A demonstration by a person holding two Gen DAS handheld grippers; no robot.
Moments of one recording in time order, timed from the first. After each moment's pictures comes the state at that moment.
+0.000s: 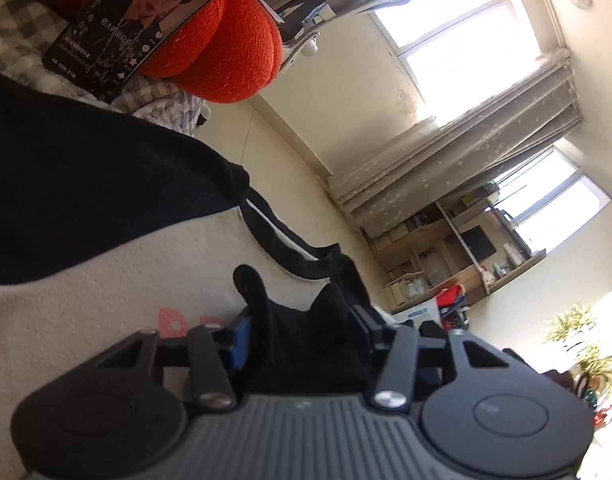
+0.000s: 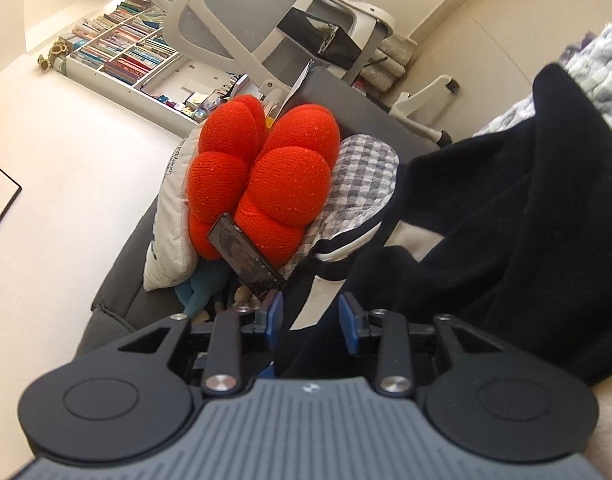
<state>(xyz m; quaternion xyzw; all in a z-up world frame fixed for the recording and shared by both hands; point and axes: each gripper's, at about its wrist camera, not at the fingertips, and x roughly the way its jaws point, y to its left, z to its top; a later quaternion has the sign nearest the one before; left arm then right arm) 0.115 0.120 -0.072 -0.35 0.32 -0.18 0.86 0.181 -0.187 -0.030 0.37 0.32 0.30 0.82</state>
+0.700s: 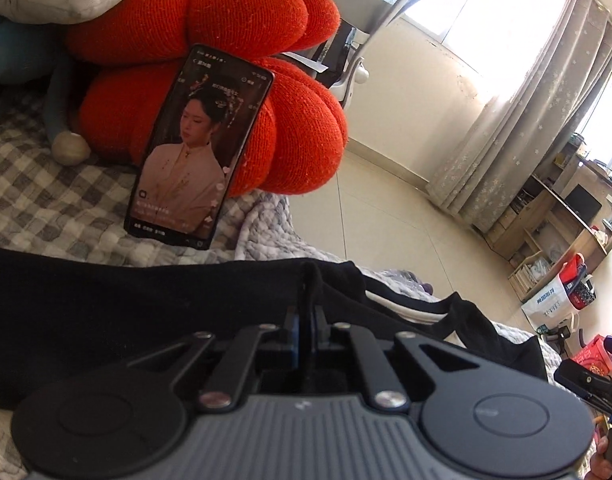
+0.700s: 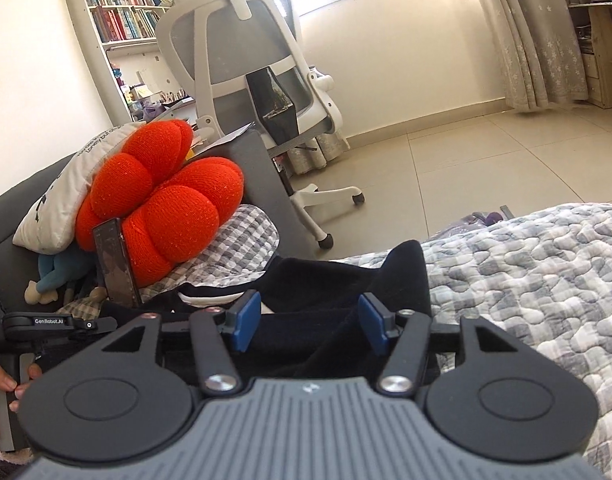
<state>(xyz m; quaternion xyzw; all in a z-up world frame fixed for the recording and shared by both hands) 0.142 0.173 -0.032 -0.21 0.31 -0.06 0.93 0.160 -0.203 -0.017 0.17 0.24 0.15 0.94</state>
